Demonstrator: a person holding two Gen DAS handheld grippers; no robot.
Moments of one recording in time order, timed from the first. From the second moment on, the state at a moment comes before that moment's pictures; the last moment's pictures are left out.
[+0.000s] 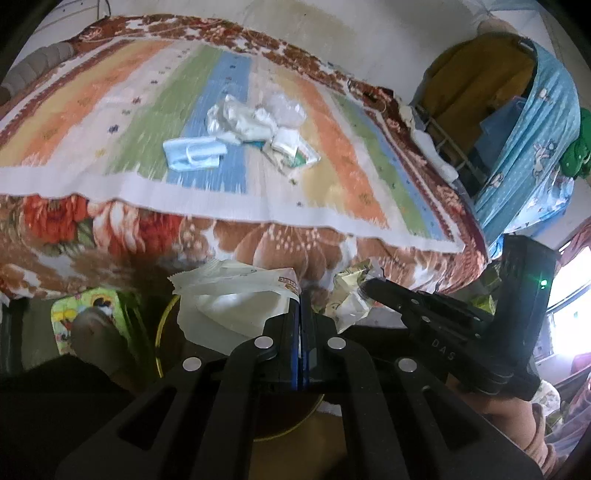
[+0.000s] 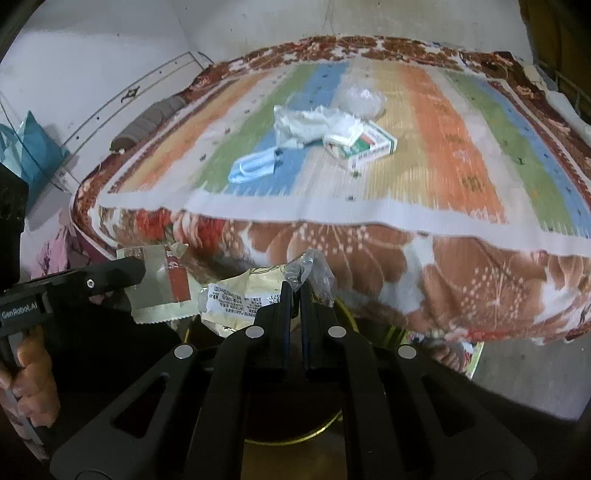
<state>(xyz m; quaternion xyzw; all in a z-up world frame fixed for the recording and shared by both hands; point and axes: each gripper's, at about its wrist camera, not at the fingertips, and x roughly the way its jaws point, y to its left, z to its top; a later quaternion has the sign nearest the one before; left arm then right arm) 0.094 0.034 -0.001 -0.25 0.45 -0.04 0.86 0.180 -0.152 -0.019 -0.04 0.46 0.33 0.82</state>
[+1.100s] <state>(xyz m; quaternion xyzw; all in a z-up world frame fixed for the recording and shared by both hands) 0.091 0.044 -0.057 -0.32 0.51 0.03 0.80 0.167 -0.142 -0.080 -0.05 0.56 0.30 0.77</state>
